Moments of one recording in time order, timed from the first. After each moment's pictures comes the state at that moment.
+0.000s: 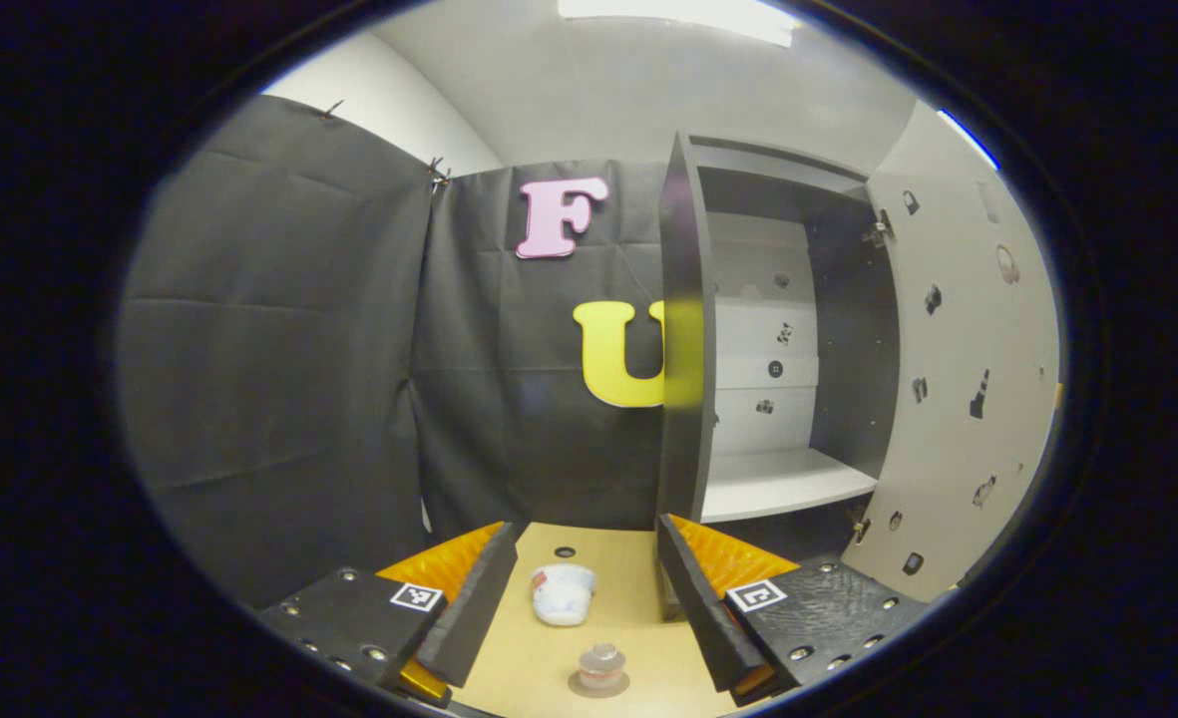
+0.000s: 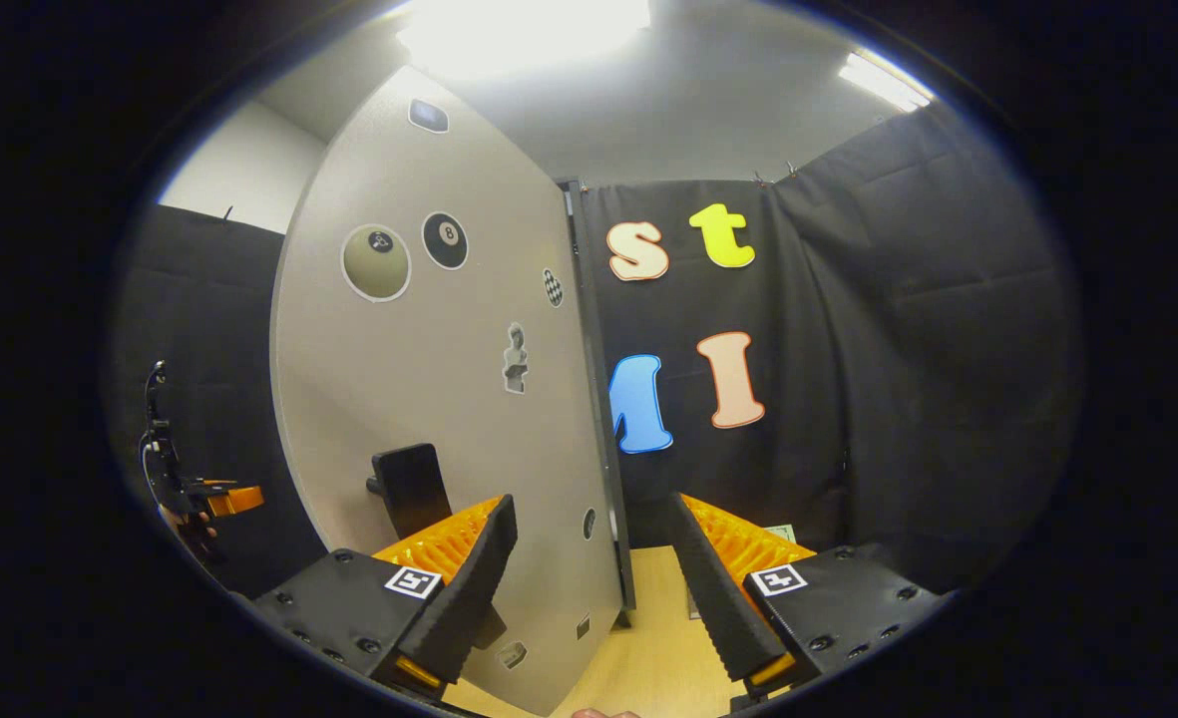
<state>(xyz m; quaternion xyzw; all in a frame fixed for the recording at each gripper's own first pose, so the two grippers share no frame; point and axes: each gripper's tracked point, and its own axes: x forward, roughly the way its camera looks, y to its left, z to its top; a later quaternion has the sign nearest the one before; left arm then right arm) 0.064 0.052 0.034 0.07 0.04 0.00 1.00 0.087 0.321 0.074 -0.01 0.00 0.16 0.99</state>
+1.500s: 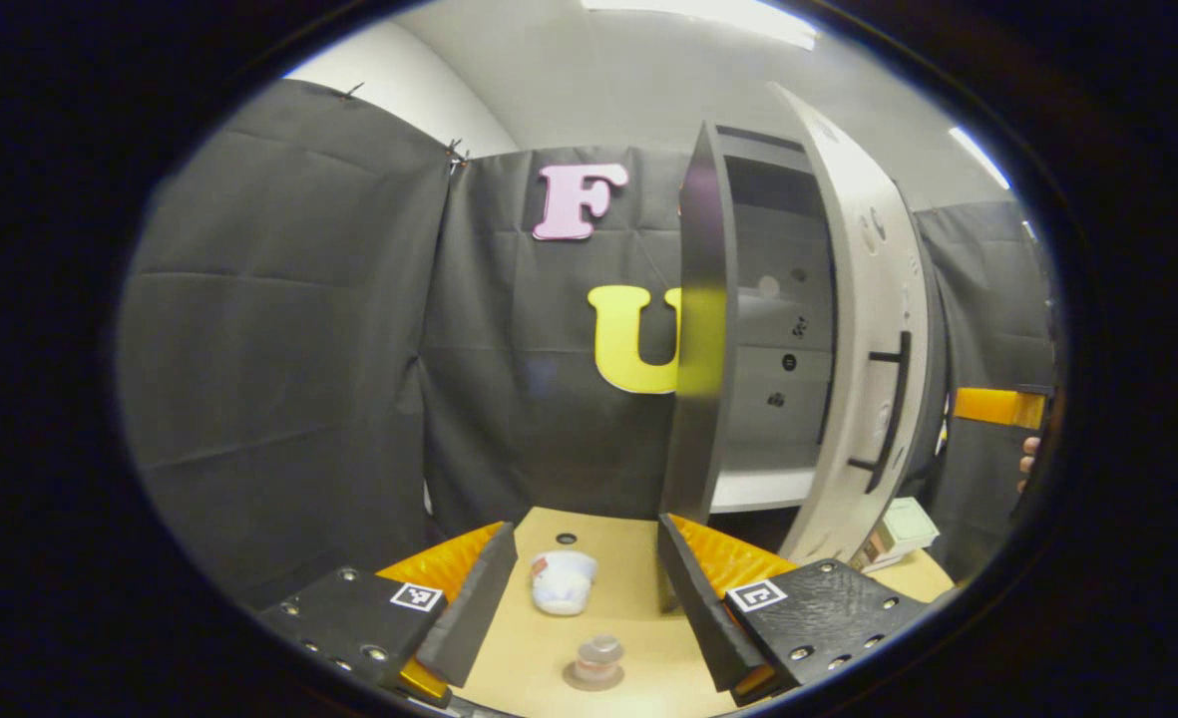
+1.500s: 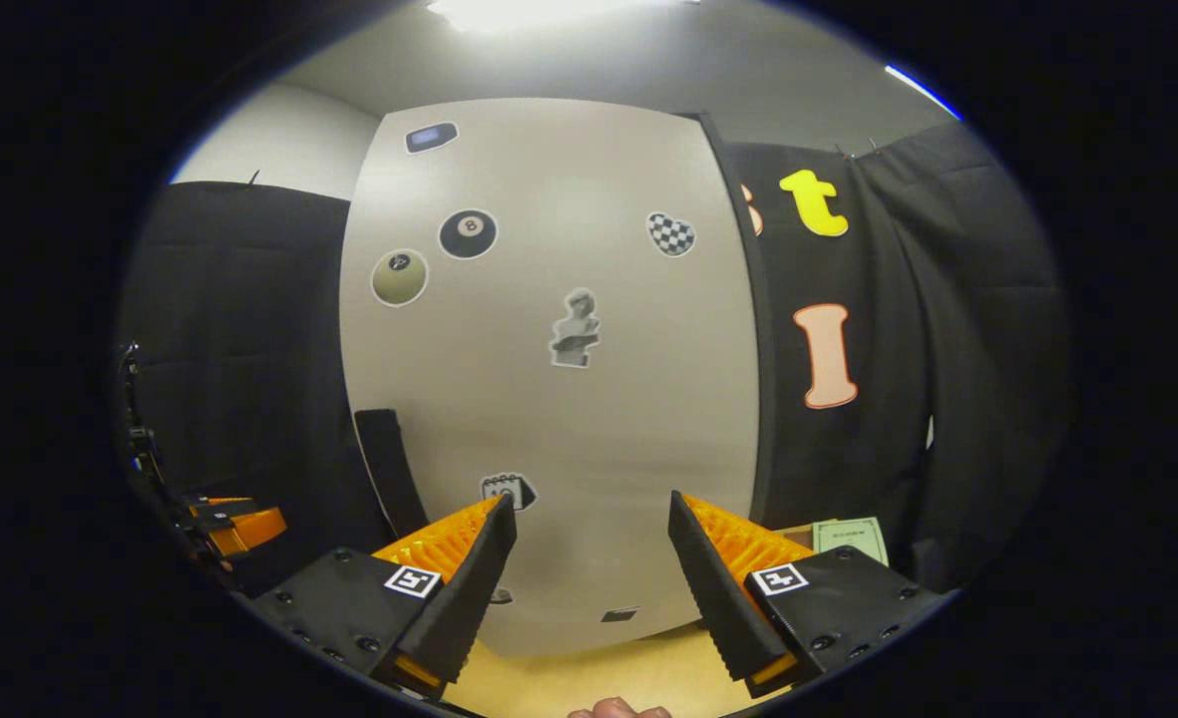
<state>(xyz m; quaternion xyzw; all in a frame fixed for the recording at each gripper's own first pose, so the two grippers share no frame) 0.055 0.046 0.026 0.04 0.07 0.00 1.00 0.133 0.417 0.056 -0.05 0.04 0.21 0.98</state>
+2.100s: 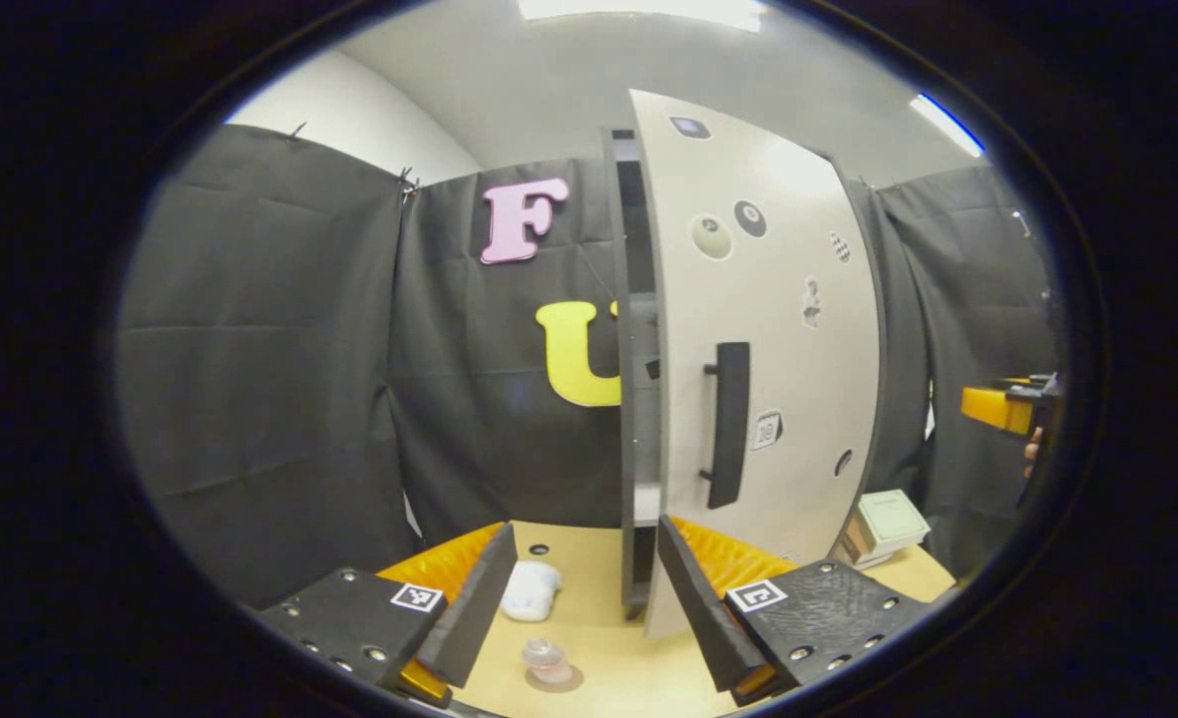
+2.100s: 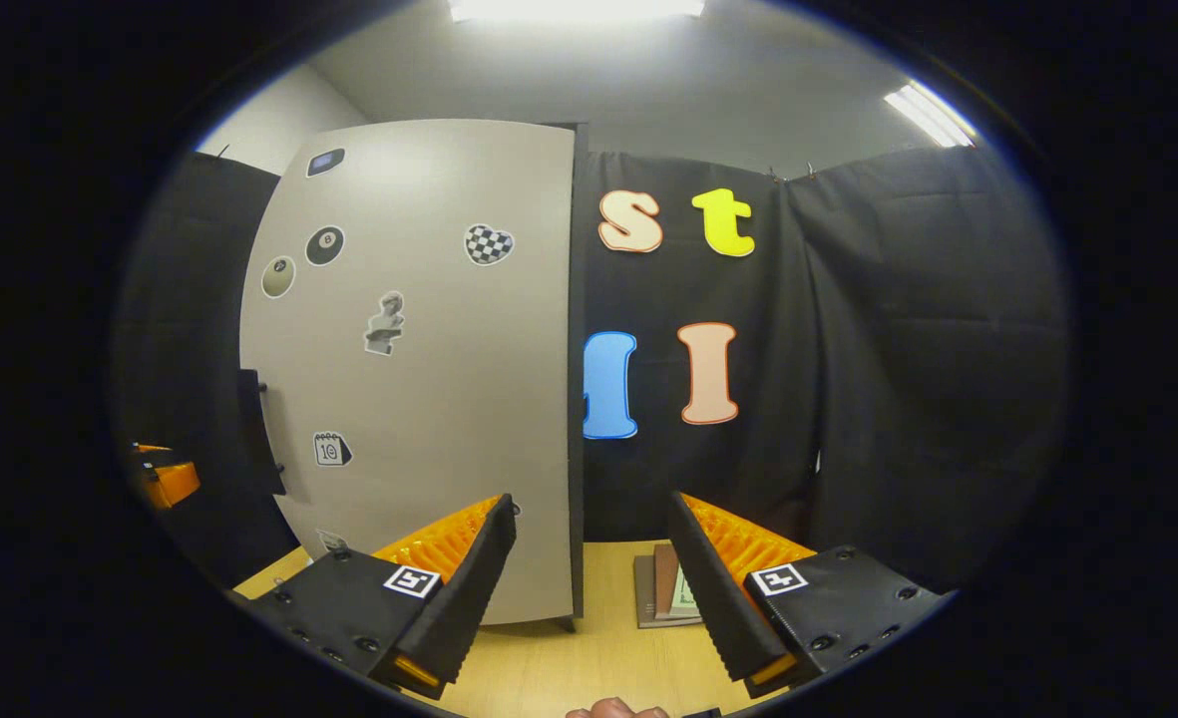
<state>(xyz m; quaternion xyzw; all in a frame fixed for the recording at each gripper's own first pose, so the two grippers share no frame) 0.043 -0.071 0.032 0.06 0.06 -0.01 1.00 0.138 0.249 0.066 -0.09 0.03 0.10 0.99</state>
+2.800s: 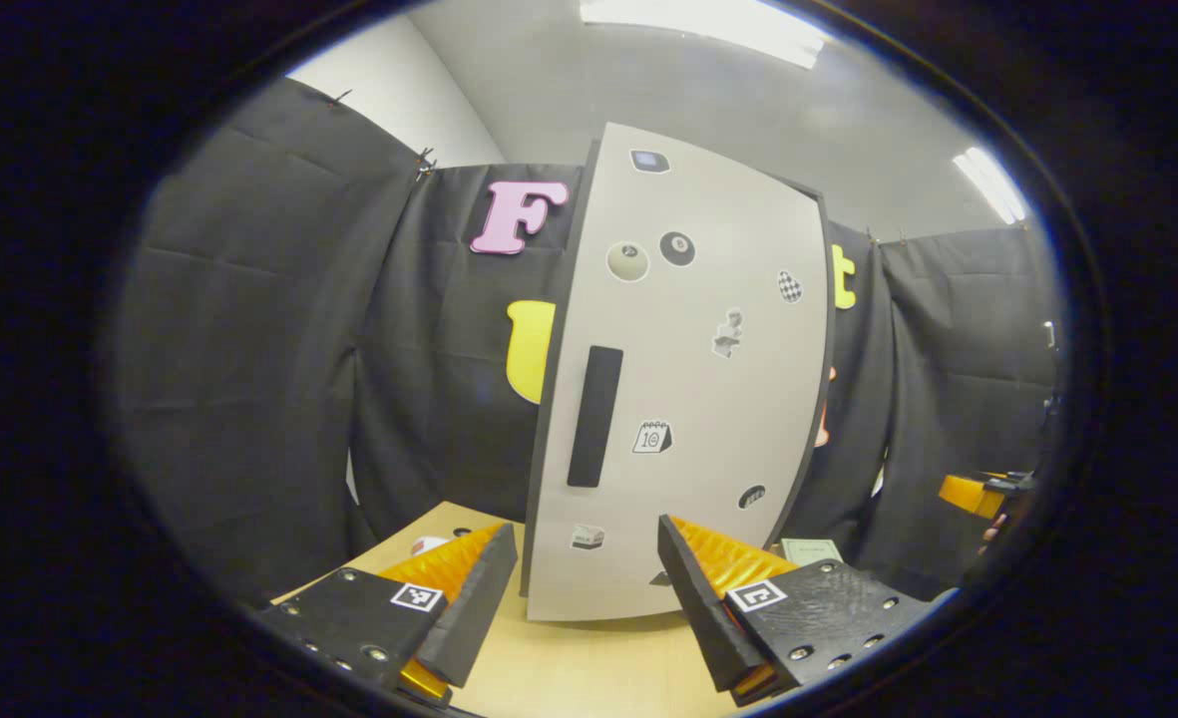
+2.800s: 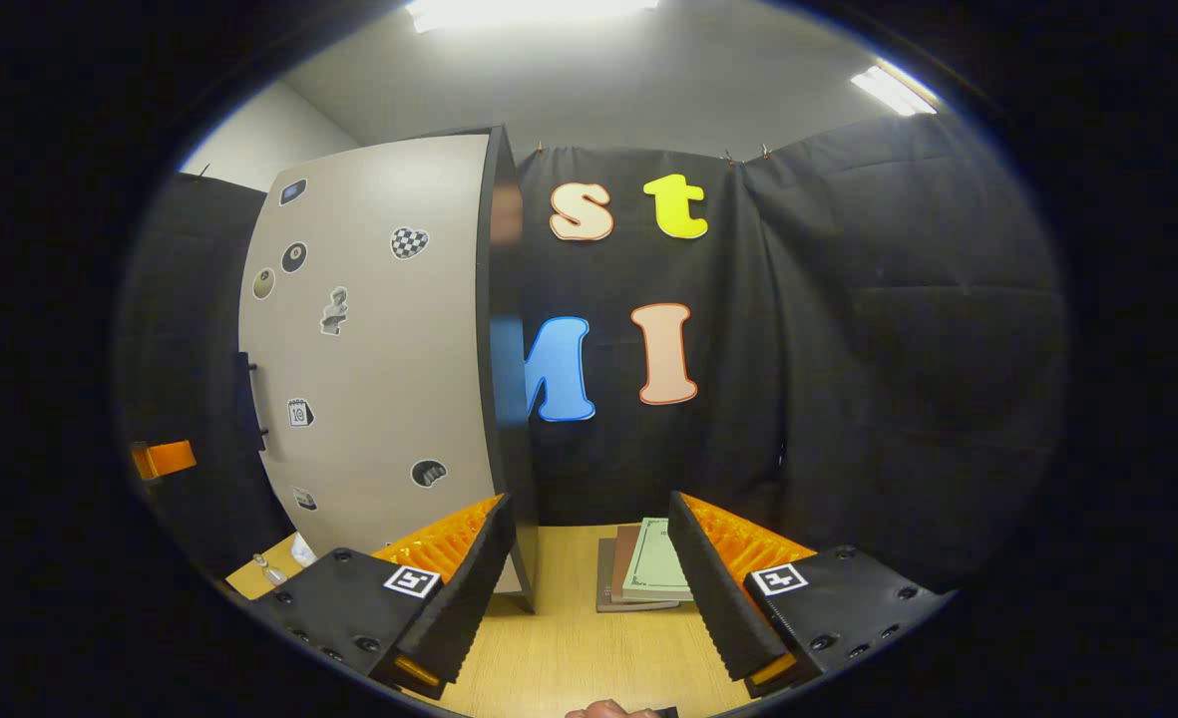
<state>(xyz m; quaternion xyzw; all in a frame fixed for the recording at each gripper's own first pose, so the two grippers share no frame) 0.006 -0.139 0.034 -0.01 0.03 -0.03 1.00 0.105 0.141 0.051 -0.07 0.04 0.10 0.99</state>
